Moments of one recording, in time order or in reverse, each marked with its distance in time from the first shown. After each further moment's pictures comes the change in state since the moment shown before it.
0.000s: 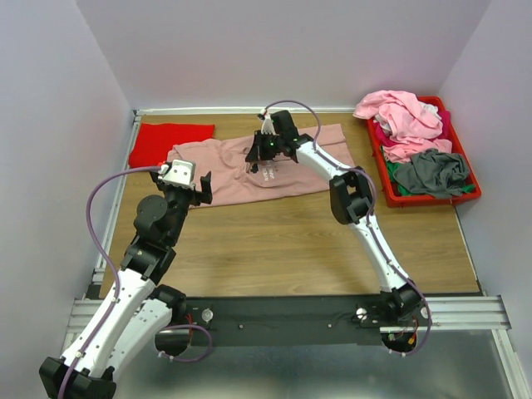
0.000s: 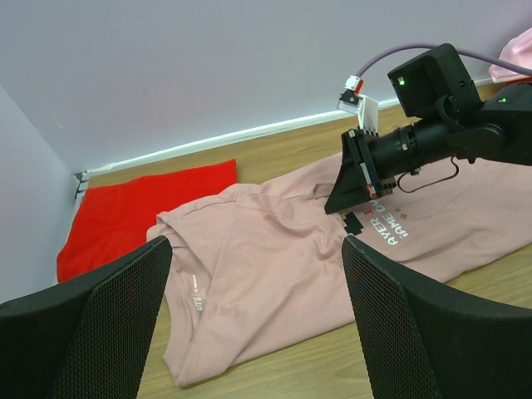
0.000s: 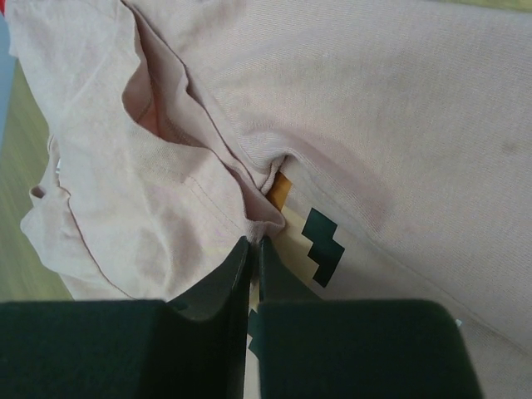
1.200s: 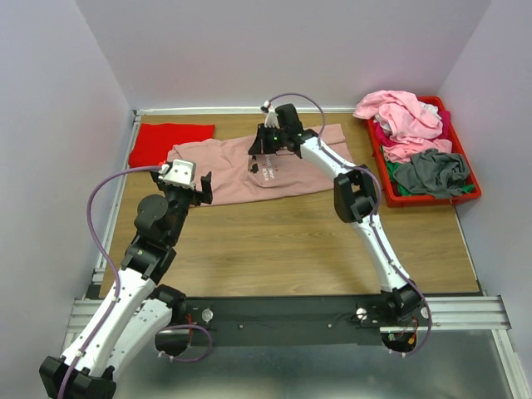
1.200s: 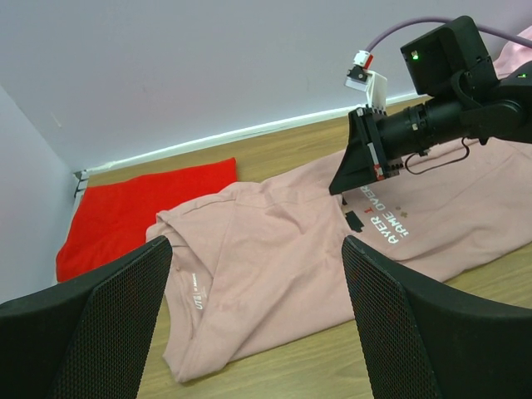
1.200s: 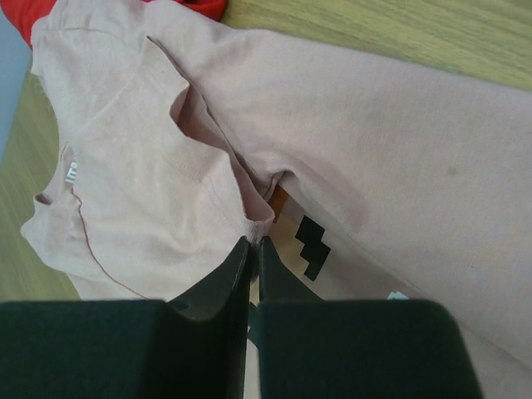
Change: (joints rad) left arm 0.000 0.005 0.000 0.000 0.000 0.000; right arm -0.026 -0.038 0.000 -0.001 0.007 -0.042
